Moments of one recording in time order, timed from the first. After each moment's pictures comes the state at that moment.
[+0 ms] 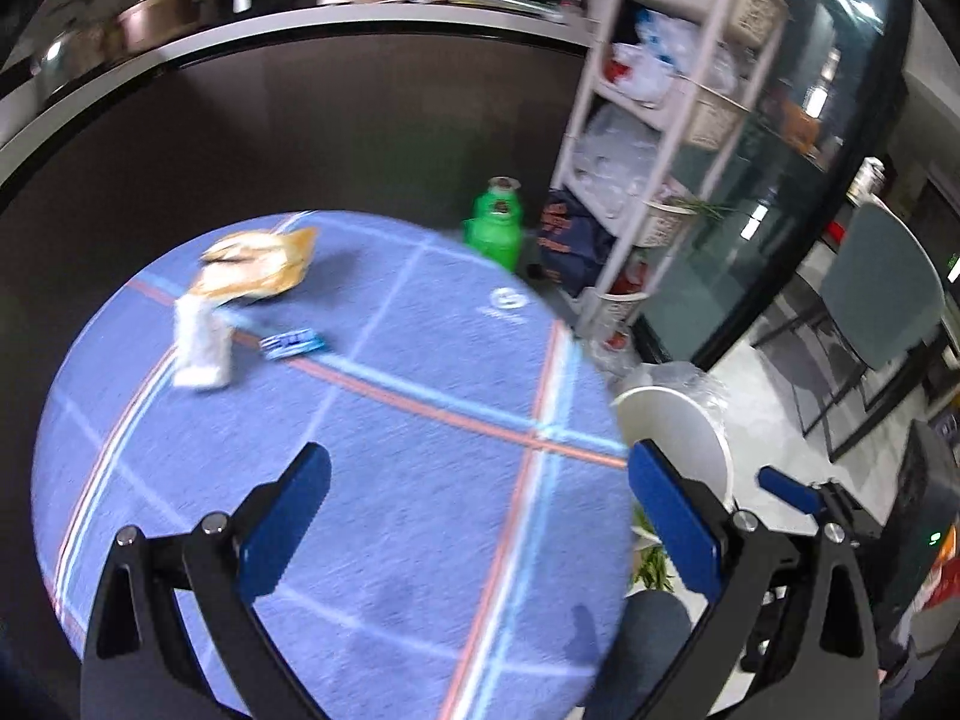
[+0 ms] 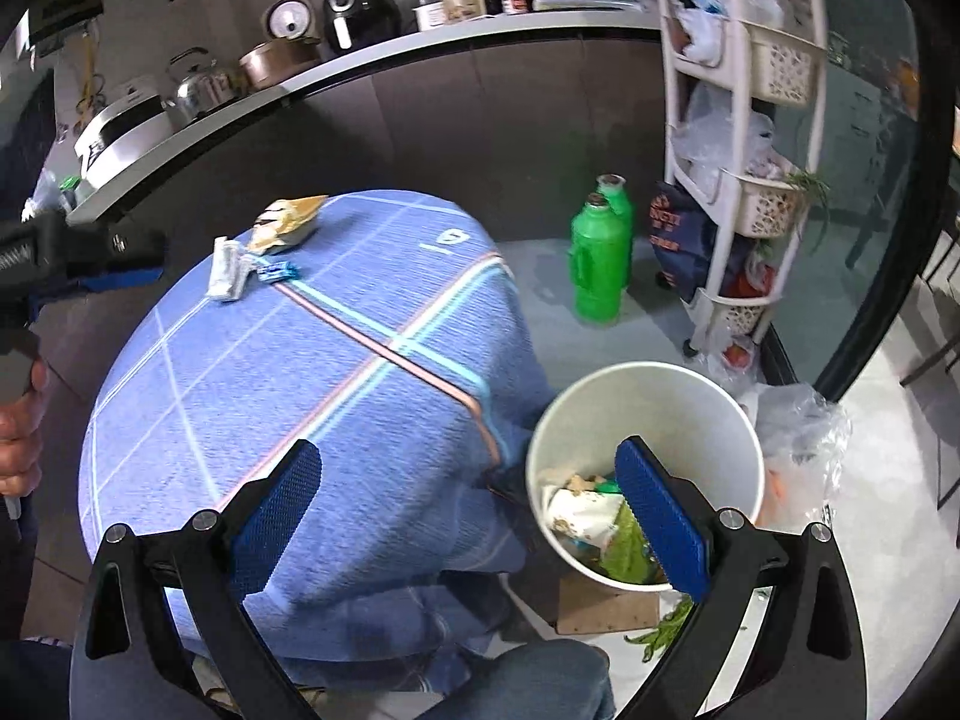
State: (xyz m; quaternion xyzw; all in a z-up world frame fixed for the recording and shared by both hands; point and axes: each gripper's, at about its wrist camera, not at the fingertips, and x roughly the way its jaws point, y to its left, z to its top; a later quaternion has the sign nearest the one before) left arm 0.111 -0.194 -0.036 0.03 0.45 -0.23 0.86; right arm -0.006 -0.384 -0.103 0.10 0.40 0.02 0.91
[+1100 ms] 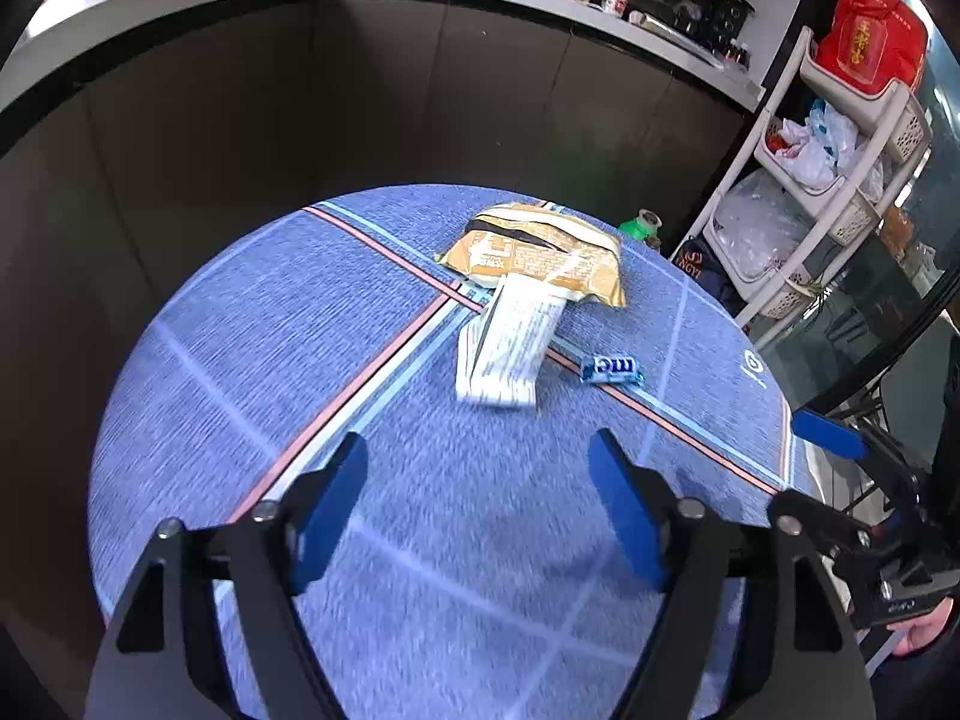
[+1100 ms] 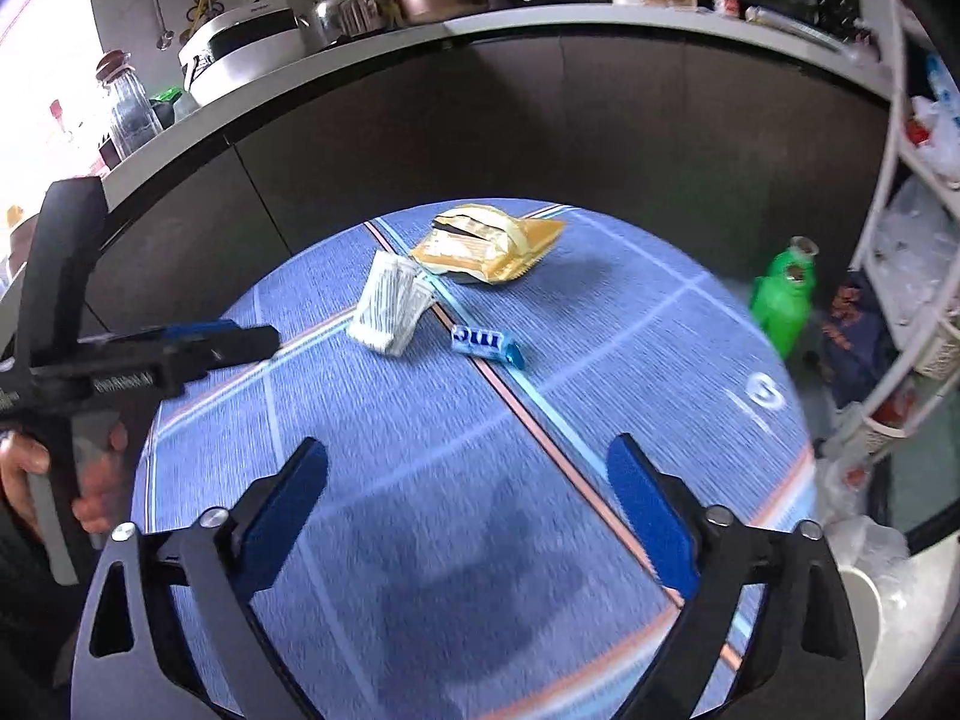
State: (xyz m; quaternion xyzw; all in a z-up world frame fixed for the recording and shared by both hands) left arm 0.222 -0.020 -0.090 -0.04 0.47 -0.14 0.87; right arm 0.176 -0.239 -0.092 0.04 0.44 0.18 0.88
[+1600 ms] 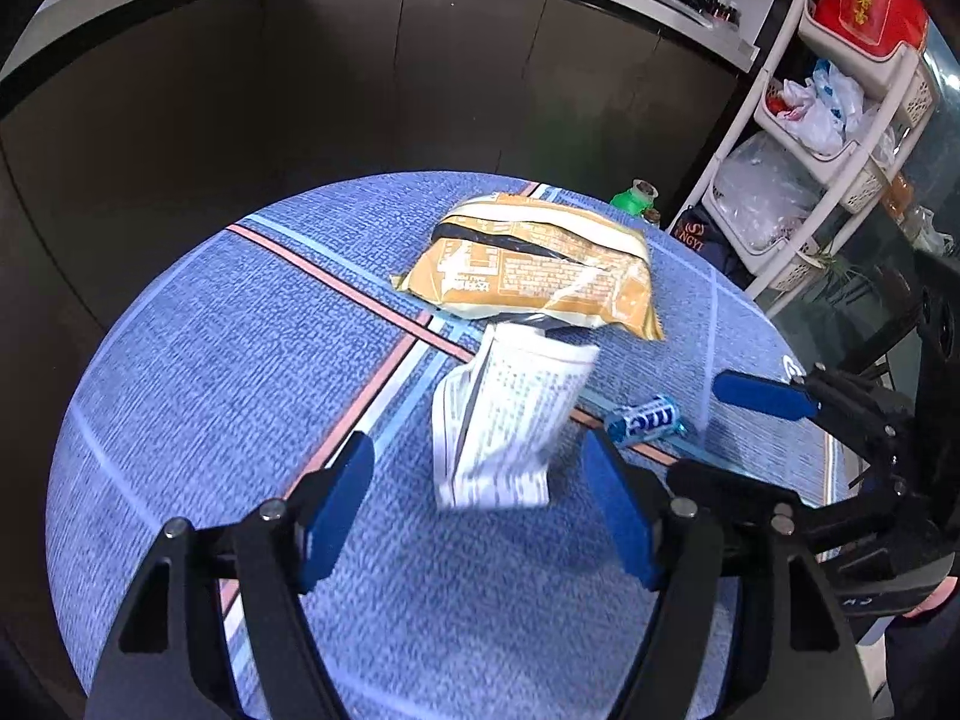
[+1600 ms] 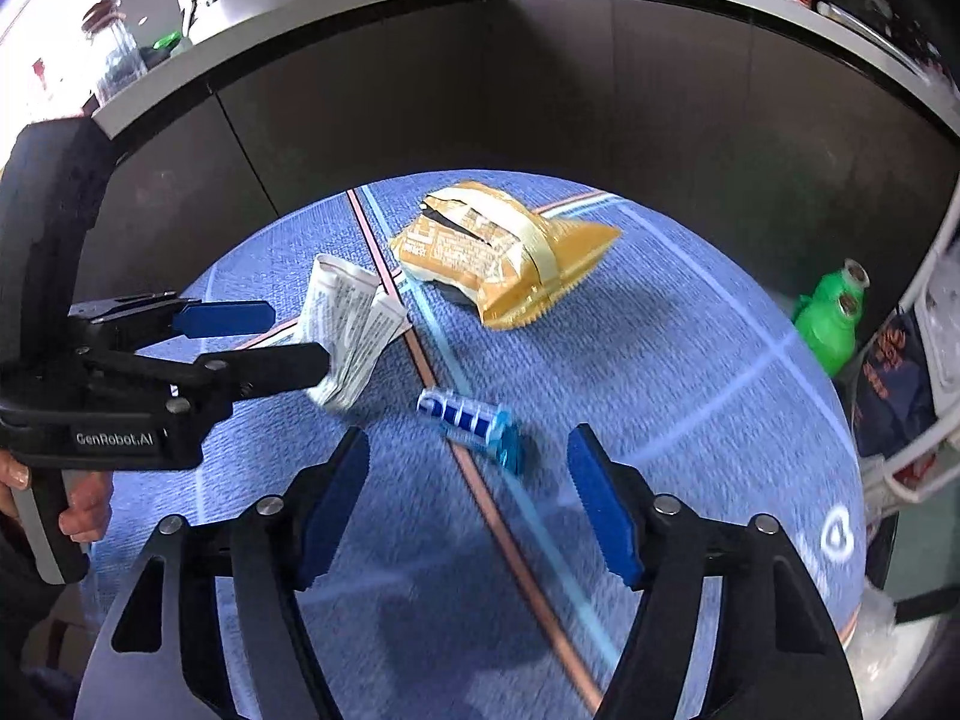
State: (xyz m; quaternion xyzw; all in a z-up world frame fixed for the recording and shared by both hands) left arm 0.290 -0.053 -0.128 -0.01 0.49 -0.17 0.85; right arm 0.263 -0.210 -0.135 -0.02 0.47 0.22 0.85
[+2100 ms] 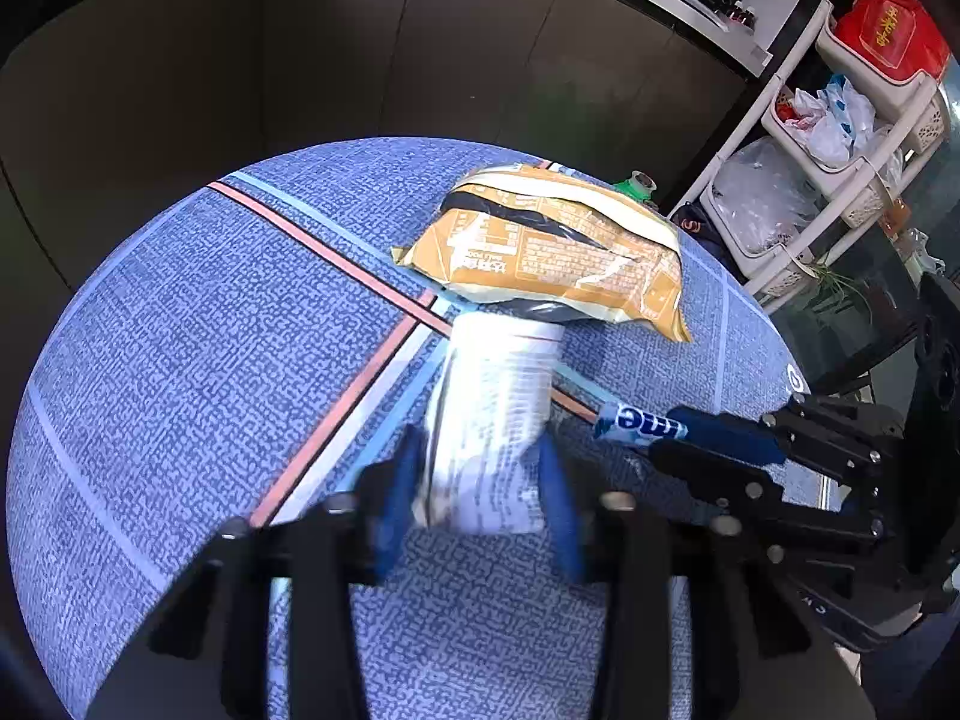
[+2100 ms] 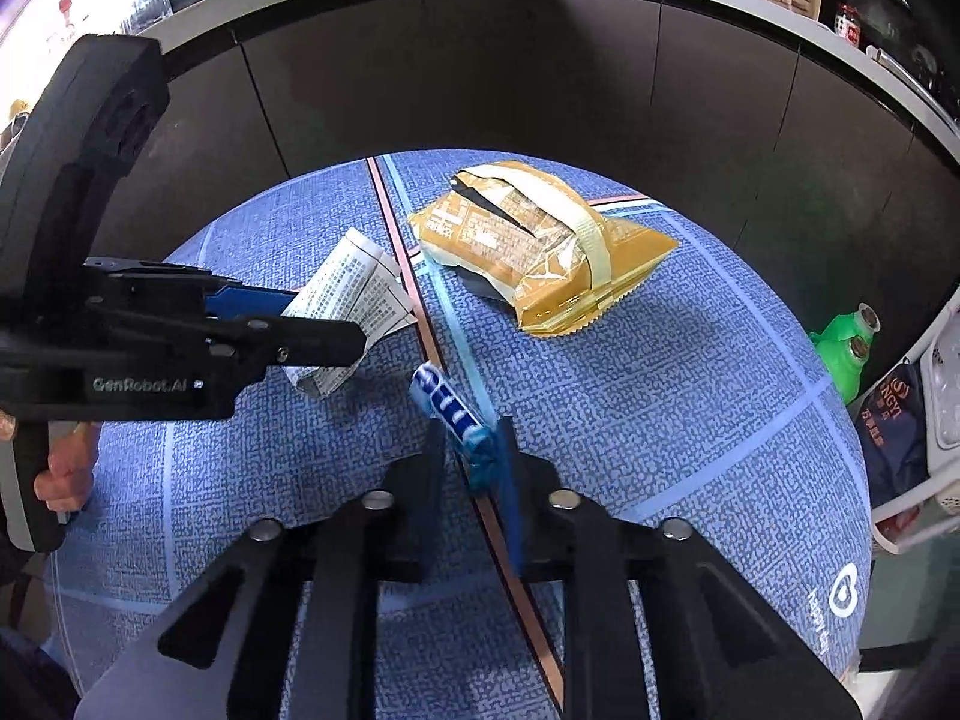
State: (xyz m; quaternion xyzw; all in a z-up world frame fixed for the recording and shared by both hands) left arm 0.310 -0.050 -0.151 -0.05 0.52 -0.17 0.84; right arm 0.263 -0.192 -0.146 -0.06 0.47 0.23 0.85
